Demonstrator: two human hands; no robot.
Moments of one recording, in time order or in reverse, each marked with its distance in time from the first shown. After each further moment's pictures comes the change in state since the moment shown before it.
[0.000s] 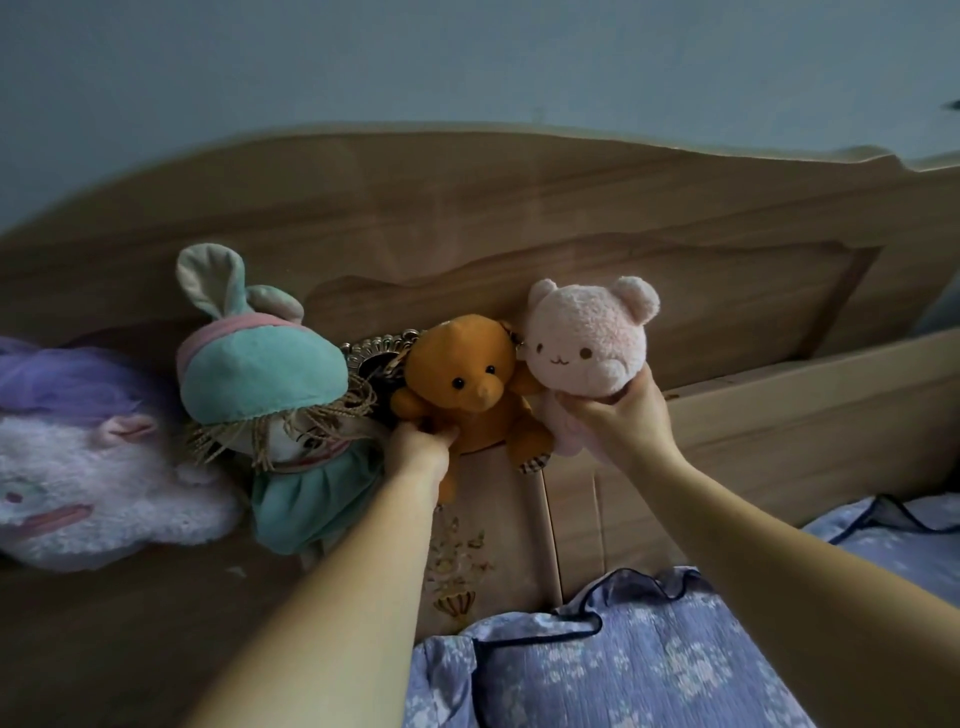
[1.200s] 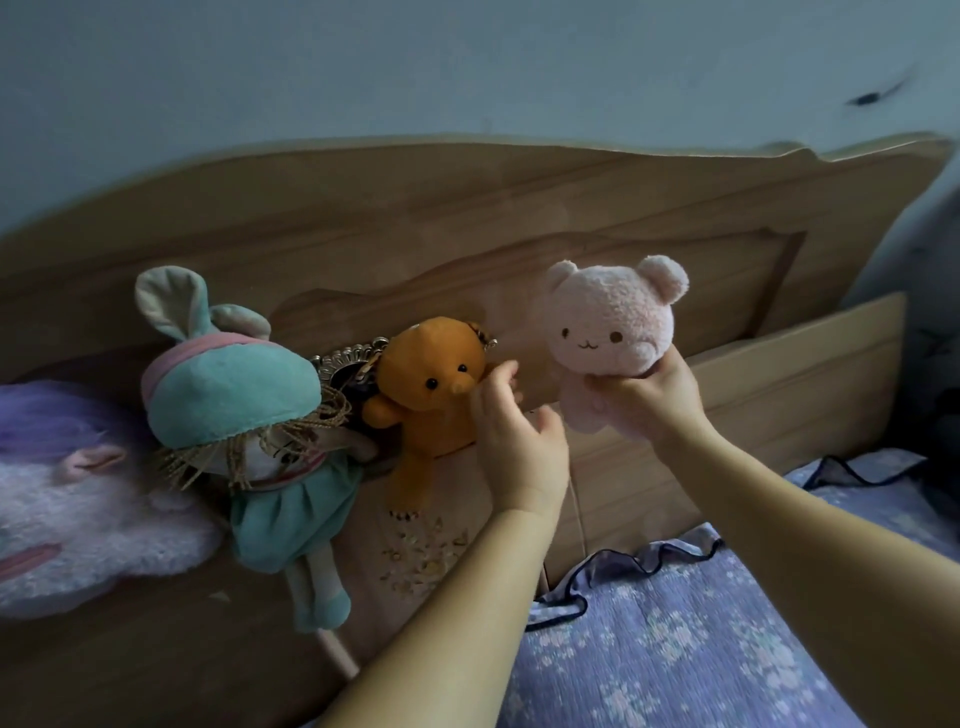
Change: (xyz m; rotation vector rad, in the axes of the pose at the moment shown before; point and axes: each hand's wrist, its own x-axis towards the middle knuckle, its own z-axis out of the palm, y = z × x) left_hand -0.097 0.023 0.060 -0.003 0.045 0.700; right_hand -0.002 -0.015 -0.047 -0.025 0.091 0.049
